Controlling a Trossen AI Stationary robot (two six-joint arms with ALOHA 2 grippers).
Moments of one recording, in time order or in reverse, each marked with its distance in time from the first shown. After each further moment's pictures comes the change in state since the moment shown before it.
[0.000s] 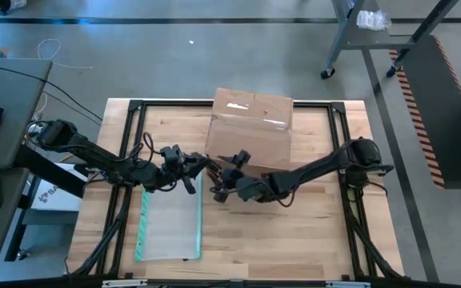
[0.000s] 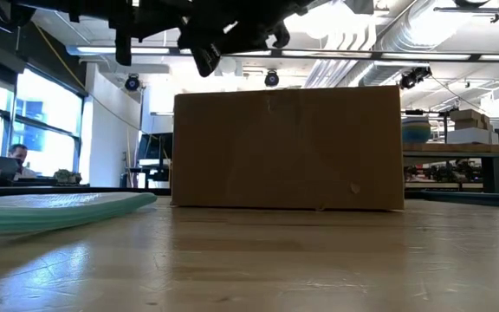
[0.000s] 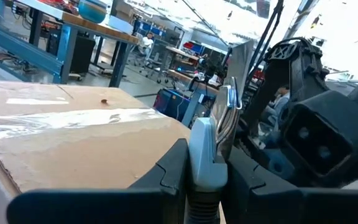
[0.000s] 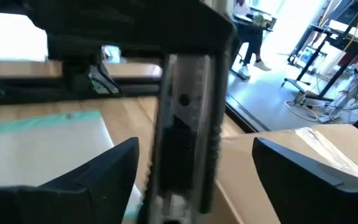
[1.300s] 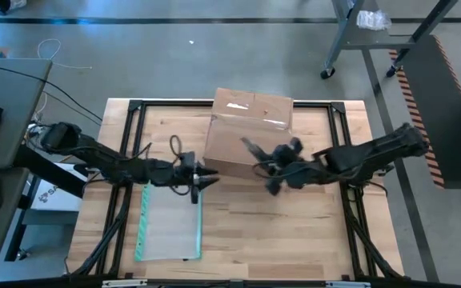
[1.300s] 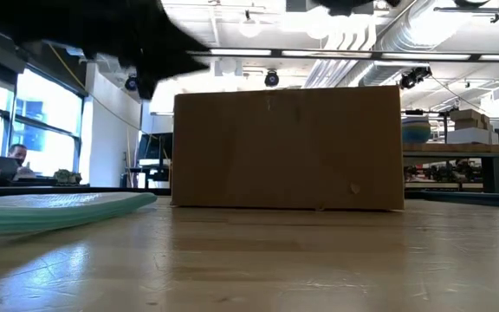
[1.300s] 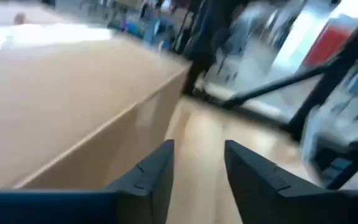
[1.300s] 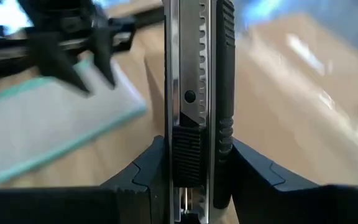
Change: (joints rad) left arm 0.135 0.103 0.001 -0.204 0.428 -0.055; right arm 0.072 -0.561 0.001 -1.082 -0.198 0.669
